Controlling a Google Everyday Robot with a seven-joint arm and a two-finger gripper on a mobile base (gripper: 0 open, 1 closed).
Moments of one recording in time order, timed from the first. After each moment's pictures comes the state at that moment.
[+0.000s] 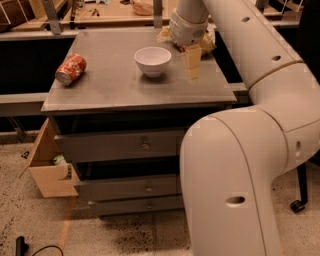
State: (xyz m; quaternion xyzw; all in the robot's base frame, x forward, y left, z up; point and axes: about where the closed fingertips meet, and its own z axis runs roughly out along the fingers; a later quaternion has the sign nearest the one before) arm 0.730 -0.059 0.917 -0.86 0.49 -0.05 0.15
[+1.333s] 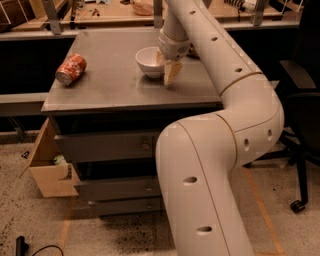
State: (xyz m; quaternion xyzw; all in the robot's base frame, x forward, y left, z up) arm 0.768 -0.032 0.853 -0.86 0.49 -0.03 0.13
